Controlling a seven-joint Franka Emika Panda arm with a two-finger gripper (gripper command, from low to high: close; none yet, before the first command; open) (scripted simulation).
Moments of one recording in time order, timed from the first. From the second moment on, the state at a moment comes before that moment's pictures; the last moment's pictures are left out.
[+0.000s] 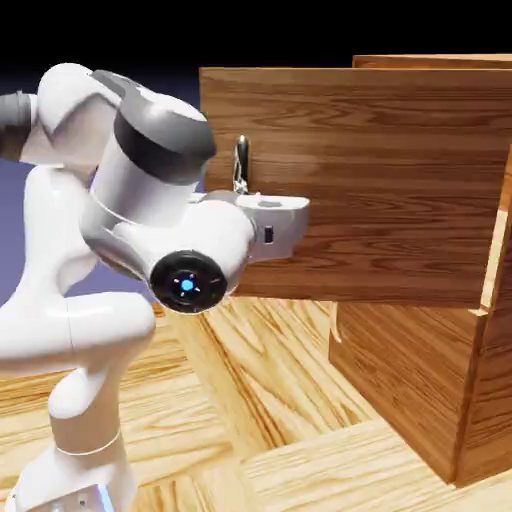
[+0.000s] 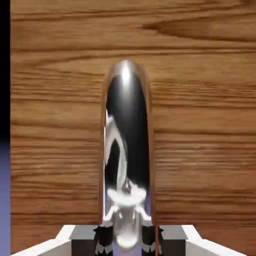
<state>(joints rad) 1.51 0.67 -2.88 -2.54 1.30 0.65 -1.32</state>
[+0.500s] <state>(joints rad) 1.55 0.13 -2.86 -2.05 0.95 0.53 -1.52</state>
